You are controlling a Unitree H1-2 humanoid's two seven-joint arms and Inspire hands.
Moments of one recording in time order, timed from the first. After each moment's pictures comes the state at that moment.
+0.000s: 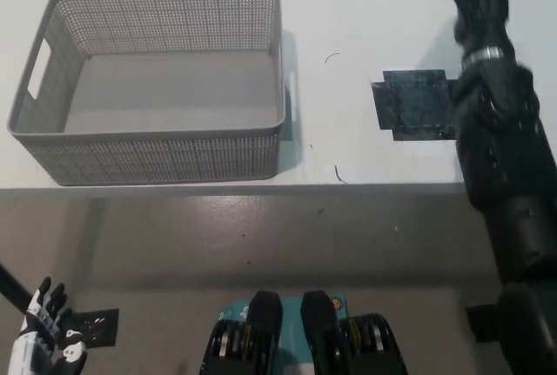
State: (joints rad) left_arm 0.18 0.10 0.22 0.04 -0.05 -0.30 -0.02; right_arm -1.04 -0.09 -0.13 0.73 0.13 -0.16 -0.12
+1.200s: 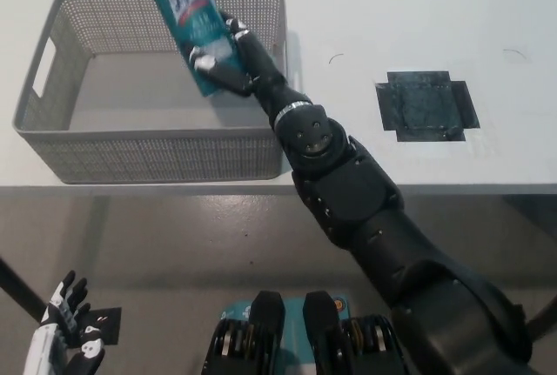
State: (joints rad) left_arm 0.17 0.14 0.16 0.03 -0.02 -0.28 -0.04; right_arm -1.09 0.16 0.21 1.02 -0.07 -0.07 -0.04
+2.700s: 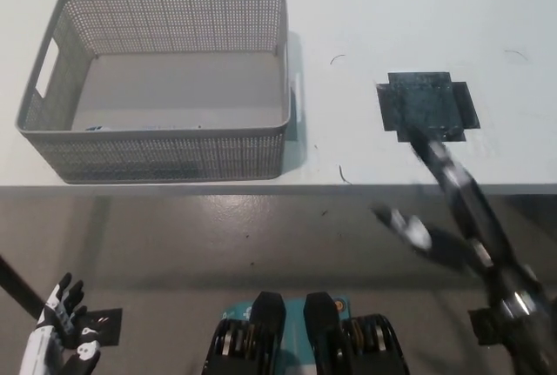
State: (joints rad) left_arm 0.18 0.14 0.17 0.04 -0.02 -0.27 -0.05; right_arm -0.09 -0.19 0.08 -0.16 -0.08 -0.08 0.14
